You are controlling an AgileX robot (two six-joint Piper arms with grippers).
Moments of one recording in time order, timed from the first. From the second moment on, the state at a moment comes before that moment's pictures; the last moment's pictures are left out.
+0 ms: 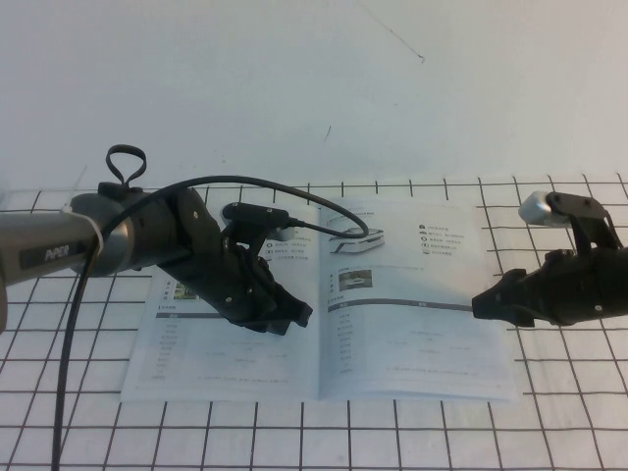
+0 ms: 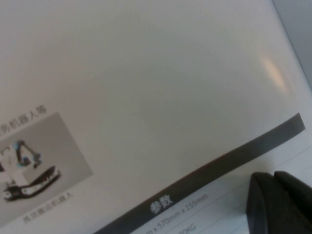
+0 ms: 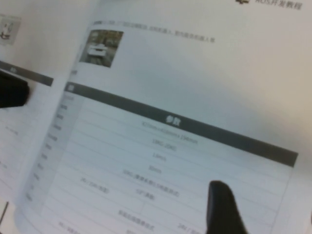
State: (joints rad) right arm 0.12 1.85 -0.92 1.32 0.59 -1.24; left arm -0.35 2.03 -1.29 -0.51 0.60 0.45
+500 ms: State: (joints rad) right arm 0.12 1.93 -0.93 1.37 0.58 -1.30; left arm -0.35 2.03 -1.29 -0.51 0.60 0.45
